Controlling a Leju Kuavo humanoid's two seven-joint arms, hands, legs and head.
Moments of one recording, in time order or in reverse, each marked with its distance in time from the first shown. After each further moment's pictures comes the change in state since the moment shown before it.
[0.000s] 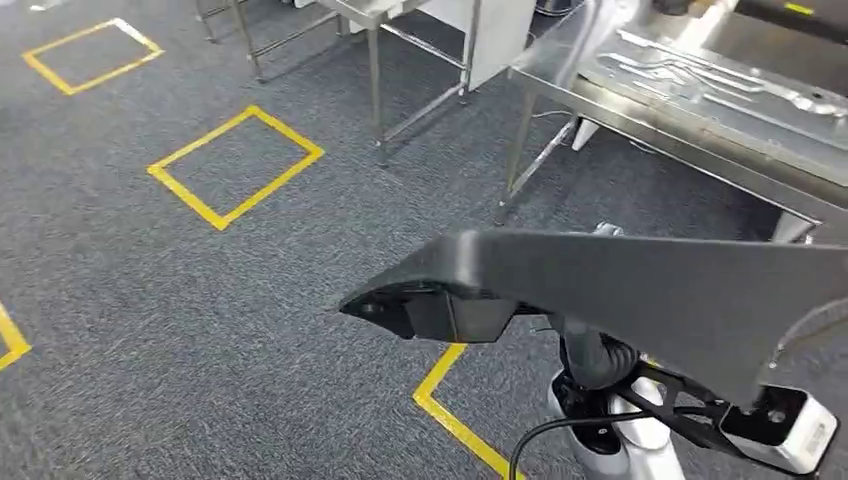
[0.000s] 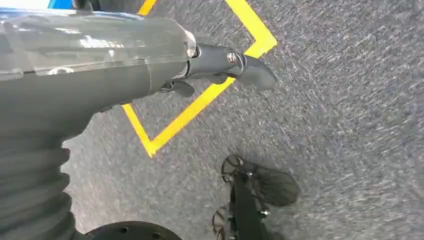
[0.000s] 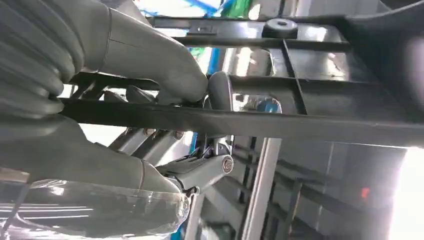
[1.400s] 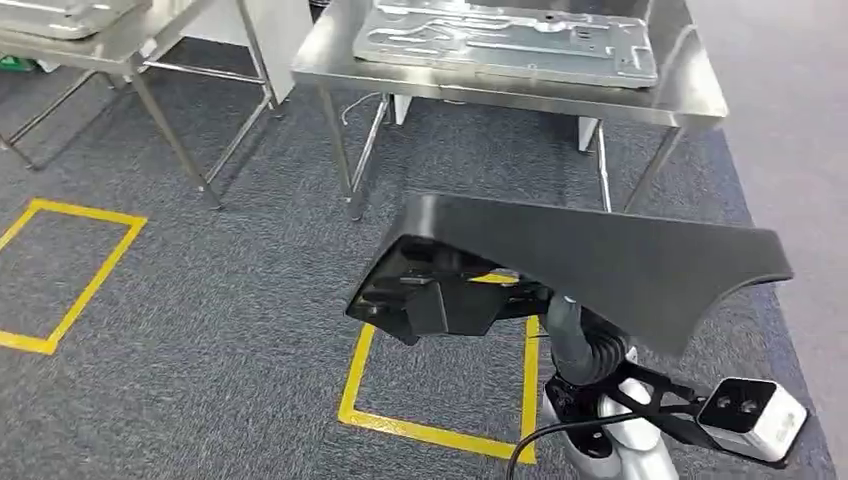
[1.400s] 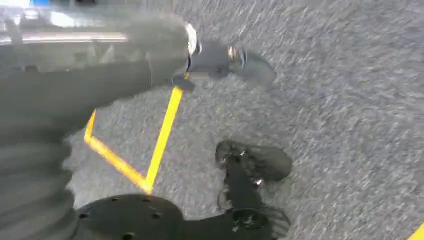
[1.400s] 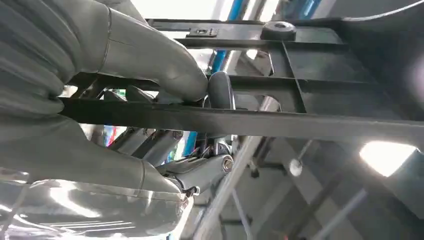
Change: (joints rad) left arm -0.013 0.001 0.000 0.001 -0.006 -0.025 -0.025; right arm 0.003 -0.017 0.034 0.024 0.007 -0.043 -0.001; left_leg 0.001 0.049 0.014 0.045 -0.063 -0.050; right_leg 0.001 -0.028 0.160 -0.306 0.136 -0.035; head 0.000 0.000
